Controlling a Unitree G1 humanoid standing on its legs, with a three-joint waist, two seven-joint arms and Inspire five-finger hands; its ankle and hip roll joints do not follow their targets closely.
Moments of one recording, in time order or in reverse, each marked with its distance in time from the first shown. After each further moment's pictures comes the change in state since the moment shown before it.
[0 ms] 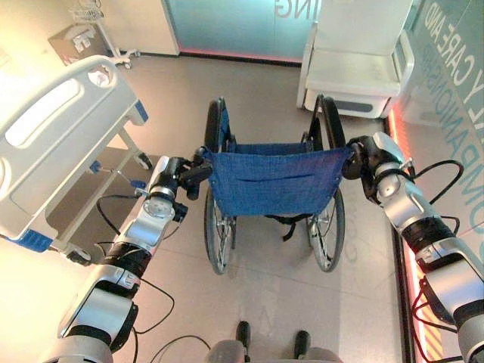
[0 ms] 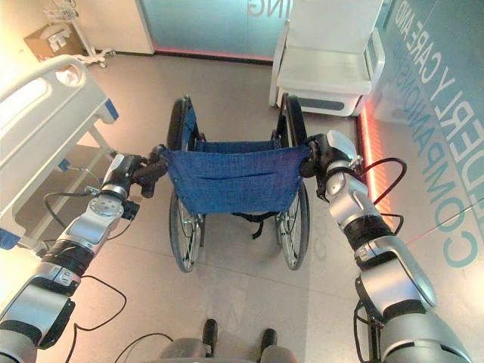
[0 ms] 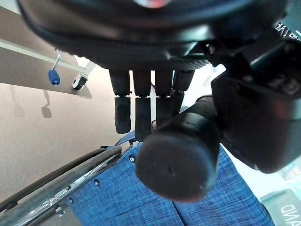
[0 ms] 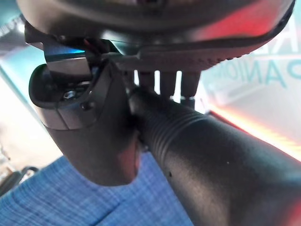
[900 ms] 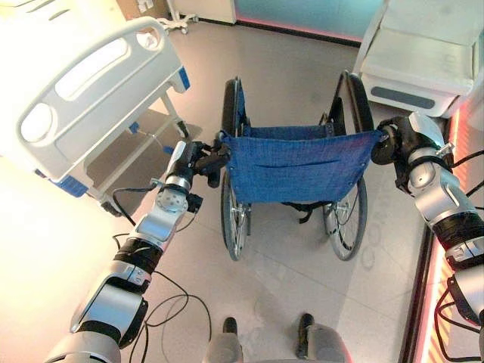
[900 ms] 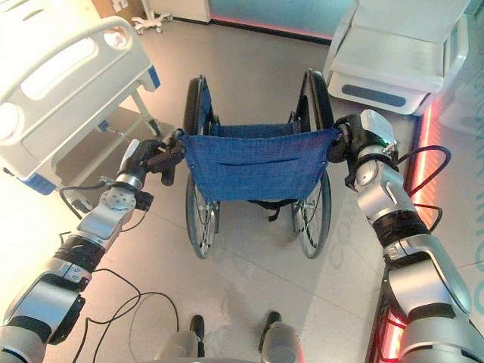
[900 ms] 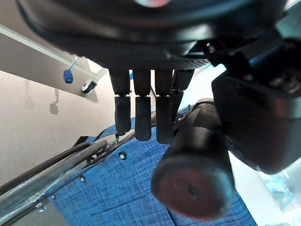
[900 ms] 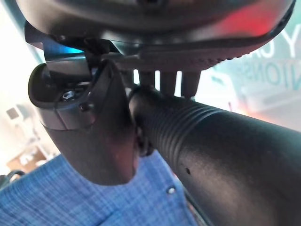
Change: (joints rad) left arm -0.008 -0.071 0.001 -0.057 -0.008 -0.084 -0.001; right arm 0.036 -0.152 -0.032 -0.079 0.001 0.012 -0.010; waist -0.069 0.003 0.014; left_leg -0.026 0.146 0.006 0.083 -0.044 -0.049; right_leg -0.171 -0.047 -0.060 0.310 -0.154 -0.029
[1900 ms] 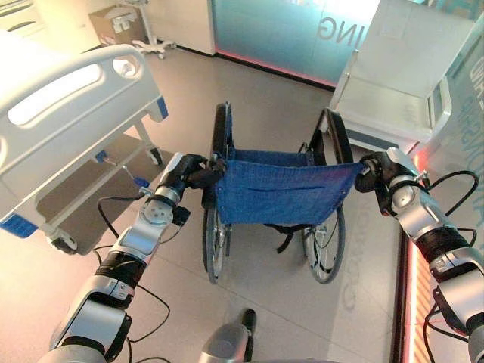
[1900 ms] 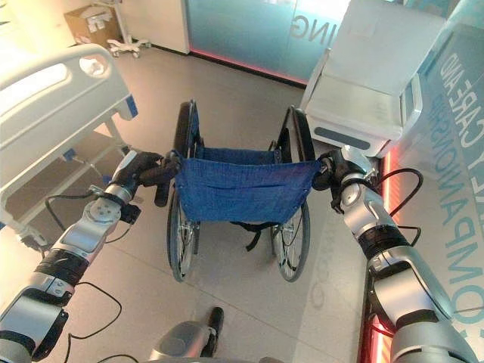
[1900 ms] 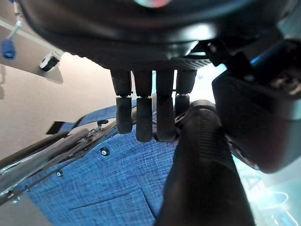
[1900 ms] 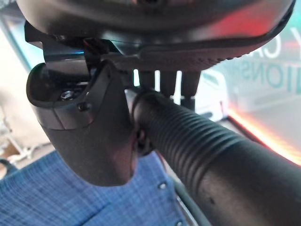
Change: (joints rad) left arm 0.095 0.104 0.035 -0.042 0.017 -0.058 -0.126; right arm 0.062 0.084 0.030 0.056 0.038 -0.015 0.043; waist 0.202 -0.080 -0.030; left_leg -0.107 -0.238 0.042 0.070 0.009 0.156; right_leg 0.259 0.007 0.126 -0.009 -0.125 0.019
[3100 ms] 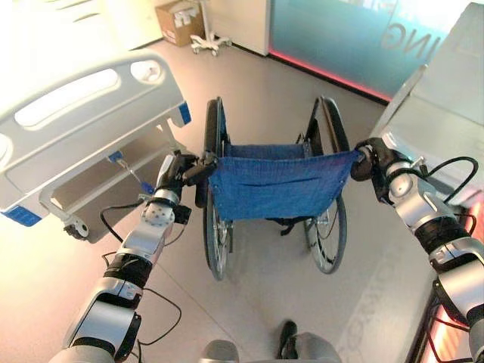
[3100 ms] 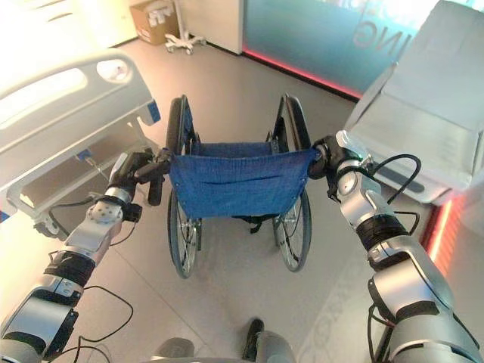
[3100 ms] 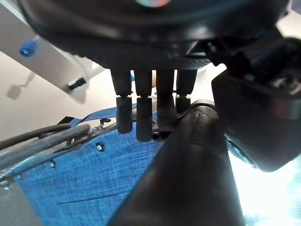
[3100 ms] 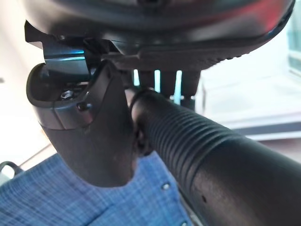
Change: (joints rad) left arm 0.038 -0.077 0.050 0.042 -0.079 -0.001 0.076; right arm -0.052 -0.012 0.054 -0.015 -0.002 0.007 0.010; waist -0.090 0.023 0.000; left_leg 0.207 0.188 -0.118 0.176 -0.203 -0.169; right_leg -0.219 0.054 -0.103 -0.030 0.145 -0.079
